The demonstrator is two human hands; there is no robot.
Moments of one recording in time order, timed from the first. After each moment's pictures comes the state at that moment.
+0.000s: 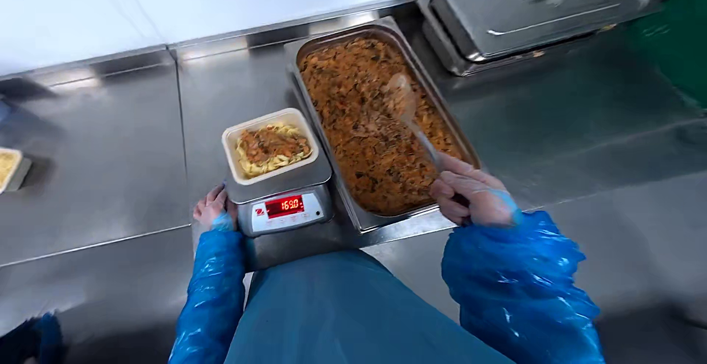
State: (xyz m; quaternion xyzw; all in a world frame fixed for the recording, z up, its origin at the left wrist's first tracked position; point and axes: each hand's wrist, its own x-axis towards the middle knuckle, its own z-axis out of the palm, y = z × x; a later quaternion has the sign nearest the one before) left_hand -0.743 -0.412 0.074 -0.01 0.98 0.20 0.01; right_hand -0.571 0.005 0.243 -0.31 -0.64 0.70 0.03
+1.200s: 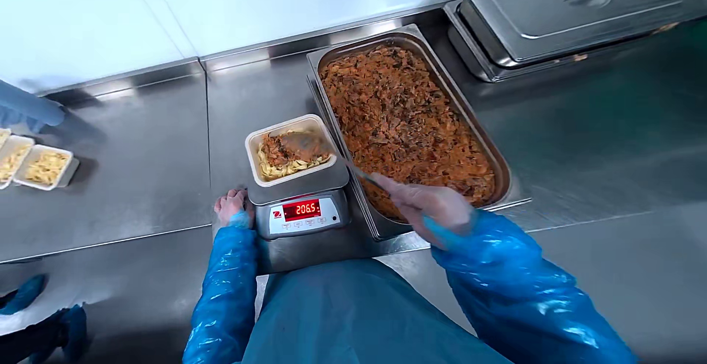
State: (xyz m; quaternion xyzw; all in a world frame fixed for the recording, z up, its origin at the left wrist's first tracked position) left_hand -0.756 -0.417 0.079 0.04 0.99 0.14 0.06; right_hand -0.593 -0.048 0.235 0.01 -0.97 0.26 0.01
